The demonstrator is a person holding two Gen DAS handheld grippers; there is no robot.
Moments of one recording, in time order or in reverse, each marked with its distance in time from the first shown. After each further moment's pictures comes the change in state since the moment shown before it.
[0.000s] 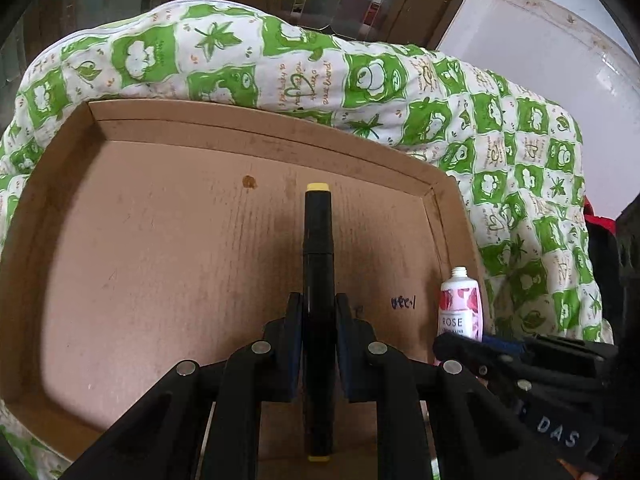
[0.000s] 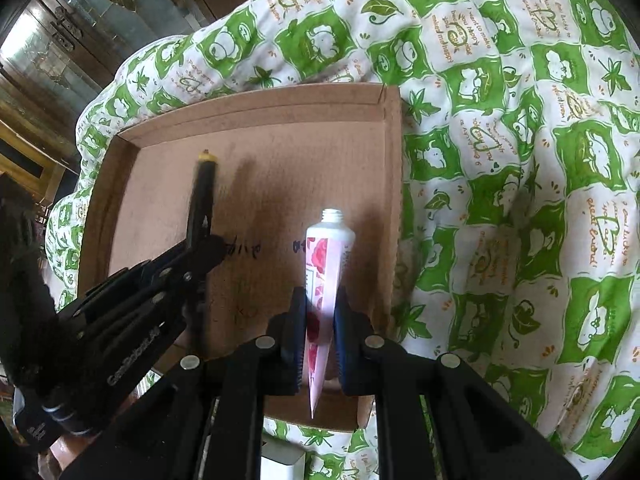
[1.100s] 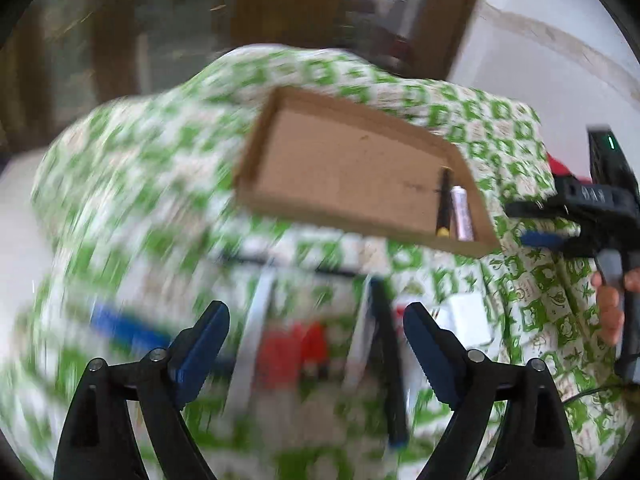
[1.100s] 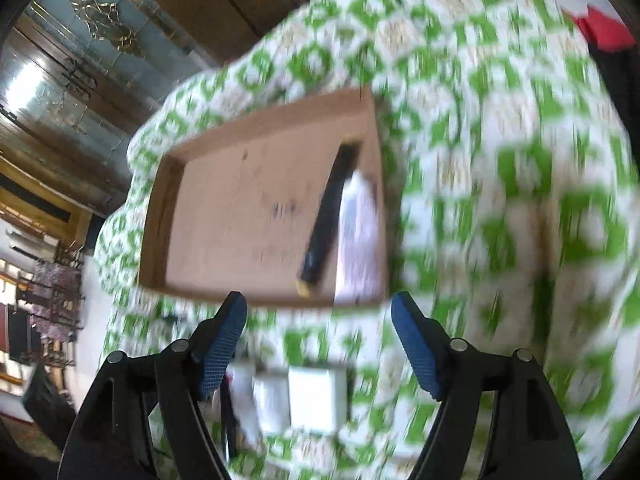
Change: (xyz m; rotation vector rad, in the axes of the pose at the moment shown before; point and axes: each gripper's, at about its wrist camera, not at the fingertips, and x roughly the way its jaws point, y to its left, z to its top) left arm -0.167 0.083 -0.162 -0.049 -0.131 0.099; right arm -0.069 -0.008 -0.071 0.146 -0.063 0.128
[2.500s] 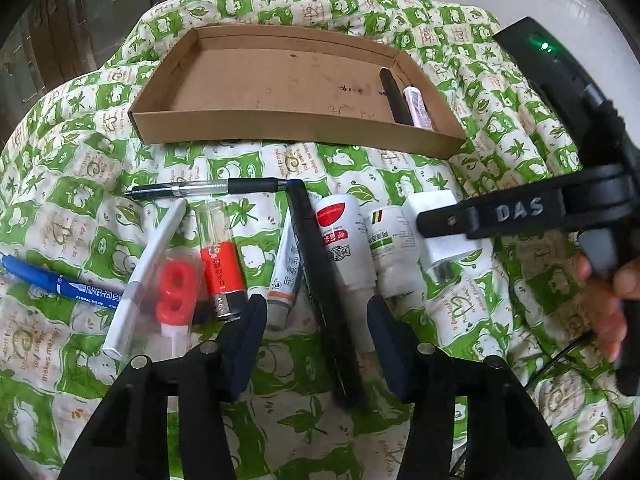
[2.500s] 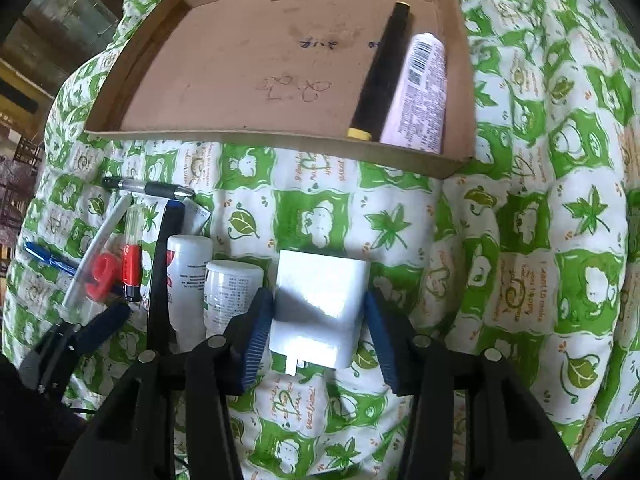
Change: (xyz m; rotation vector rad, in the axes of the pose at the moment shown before) left arm 0.039 -0.059 -0.042 0.216 0.163 -0.024; right arm 0.088 0.057 -0.066 -0.238 0.225 -0.208
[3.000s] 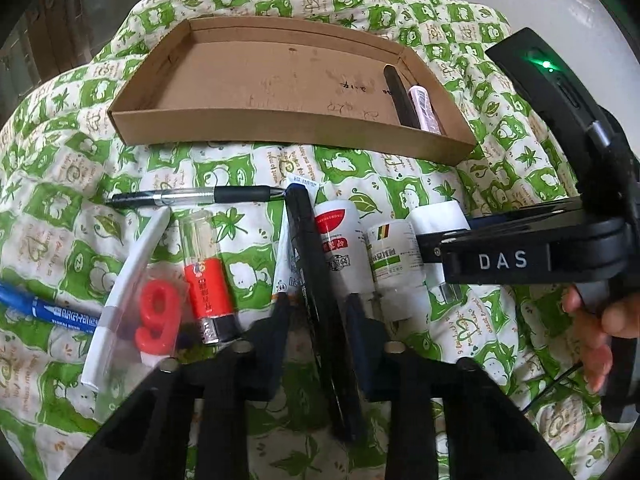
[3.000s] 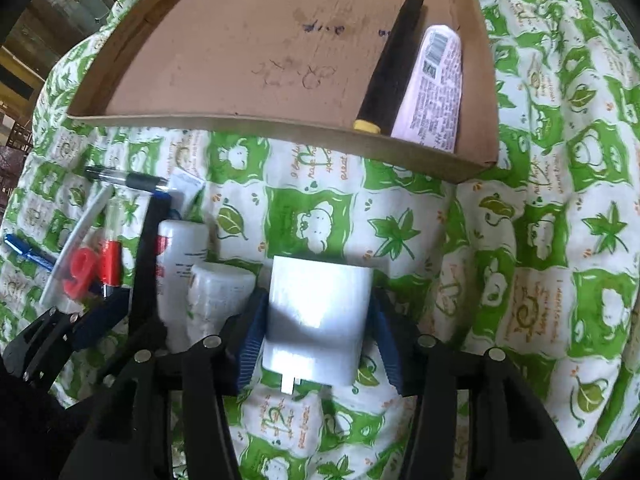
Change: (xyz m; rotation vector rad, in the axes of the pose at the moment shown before) left arm 0.020 0.001 0.013 -0.023 0.020 -0.021; right arm 0.021 0.000 0.001 -0.042 0.016 -0.044
